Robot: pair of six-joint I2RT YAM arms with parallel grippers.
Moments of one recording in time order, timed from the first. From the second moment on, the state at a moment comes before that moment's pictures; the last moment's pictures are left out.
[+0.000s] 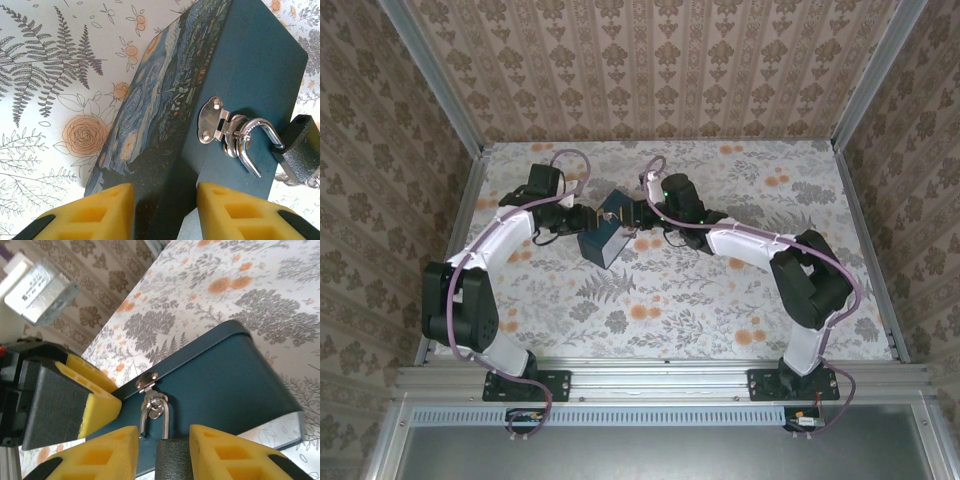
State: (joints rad) left arm -0.27 1.57 1.17 -0.64 0.40 -0.26; right arm 0.61 1.82 1.20 0.19 -0.33 0.44
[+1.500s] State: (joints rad) left arm -0.28 1.57 1.16 -0.59 0.40 -0.29; right arm 0.60 1.85 1.18 0.20 -0.43 0.58
